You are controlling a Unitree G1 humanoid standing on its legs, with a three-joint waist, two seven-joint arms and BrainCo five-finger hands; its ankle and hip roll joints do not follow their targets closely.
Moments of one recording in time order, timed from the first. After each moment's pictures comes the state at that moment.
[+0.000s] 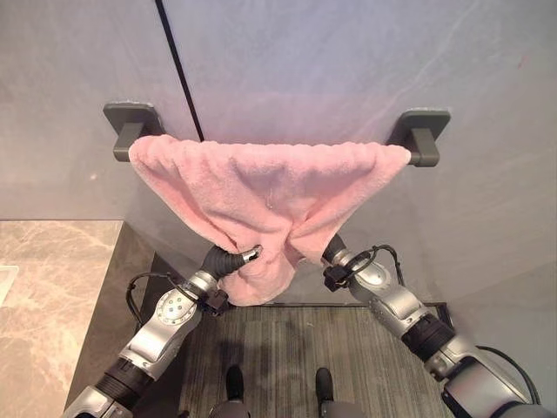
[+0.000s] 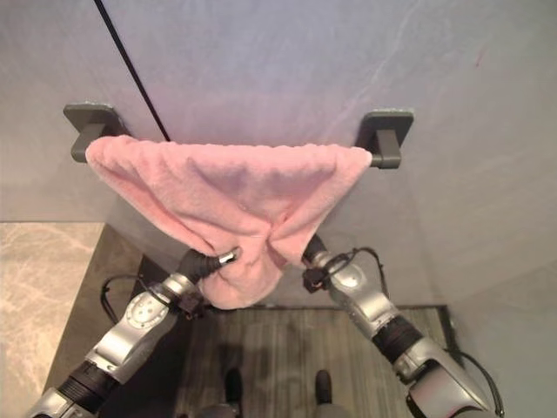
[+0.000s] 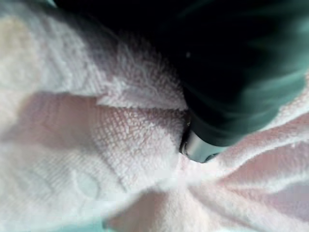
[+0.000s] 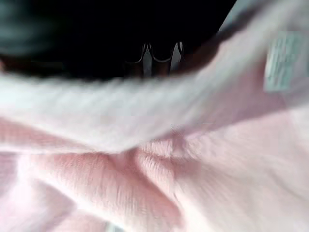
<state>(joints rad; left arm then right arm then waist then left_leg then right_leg) -0.16 0.59 -0.42 0.00 -0.51 -0.21 -0.07 -0.39 -0.44 0.54 0.16 0.68 -0.10 0.10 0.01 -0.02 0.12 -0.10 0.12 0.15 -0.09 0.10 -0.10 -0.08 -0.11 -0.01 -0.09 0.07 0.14</state>
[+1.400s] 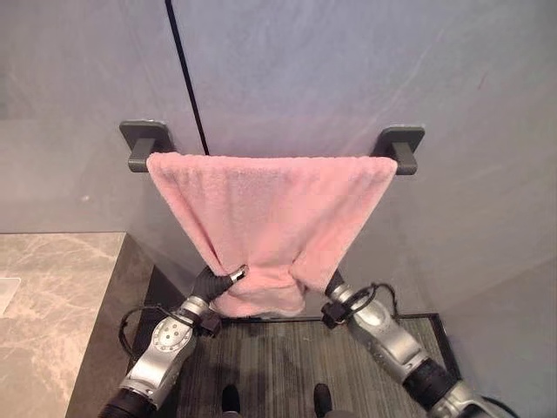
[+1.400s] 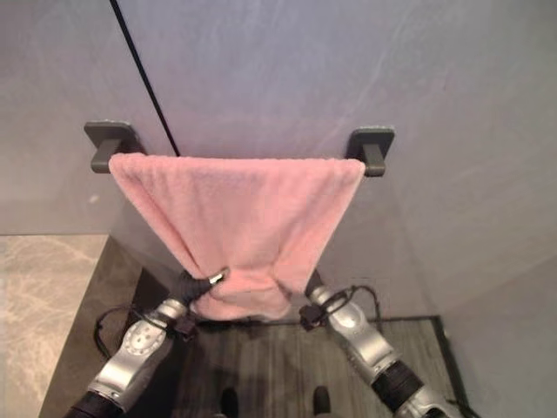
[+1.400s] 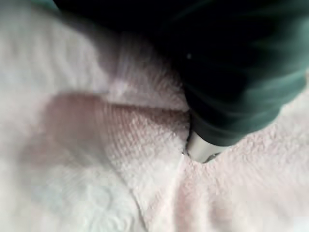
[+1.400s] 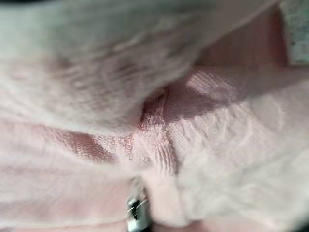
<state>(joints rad) -0.03 0.47 -0.35 0.13 -0.37 -0.23 -0.02 -0.23 -0.36 0.59 0.14 0.53 -0.14 0.07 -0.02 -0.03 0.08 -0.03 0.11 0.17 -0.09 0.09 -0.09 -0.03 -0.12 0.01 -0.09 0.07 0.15</state>
